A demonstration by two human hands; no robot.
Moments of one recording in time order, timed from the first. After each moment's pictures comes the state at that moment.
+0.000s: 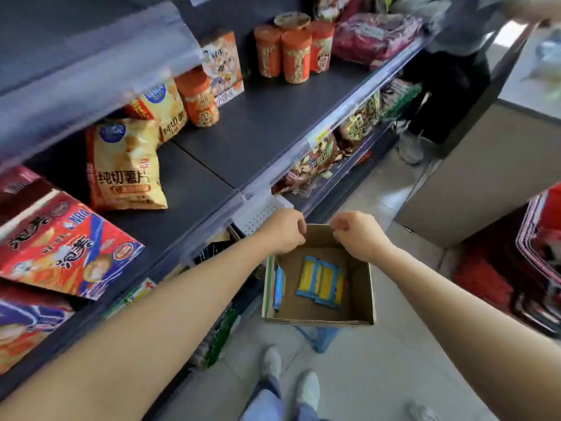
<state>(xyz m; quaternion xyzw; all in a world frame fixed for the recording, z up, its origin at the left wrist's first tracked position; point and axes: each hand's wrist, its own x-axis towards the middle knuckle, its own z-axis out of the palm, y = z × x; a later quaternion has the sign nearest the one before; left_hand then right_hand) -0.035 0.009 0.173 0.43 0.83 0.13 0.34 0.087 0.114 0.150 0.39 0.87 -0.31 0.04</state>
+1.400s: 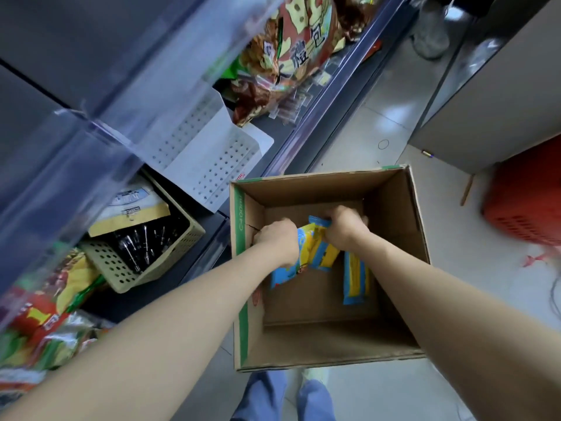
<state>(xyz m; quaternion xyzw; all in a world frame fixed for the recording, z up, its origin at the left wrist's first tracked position) -0.061 0.074 -0.111 0.40 0.81 -0.16 0.40 0.028 0.173 -0.171 0.47 0.79 -0.30 0.25</state>
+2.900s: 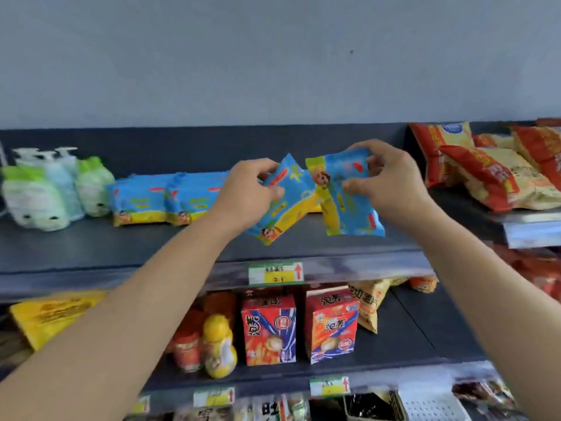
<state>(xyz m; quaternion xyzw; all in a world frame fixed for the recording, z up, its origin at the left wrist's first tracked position) -0.093 -0.380 0.503 0.15 0.87 0.41 -0.23 -0.087 -0.178 0.506 -0.09 0.83 -0.47 -0.29</state>
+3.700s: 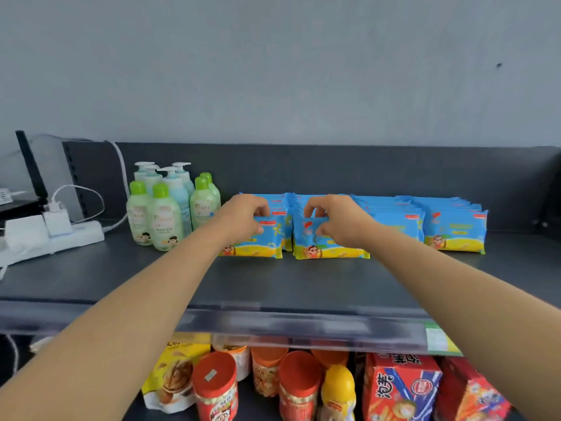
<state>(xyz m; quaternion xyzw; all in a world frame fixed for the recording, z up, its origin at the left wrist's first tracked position) -0.216 -0.656 0.479 0.09 0.96 0.20 -0.16 -0.215 -0.453 0.488 -0.24 0.94 -0.22 -0.11</state>
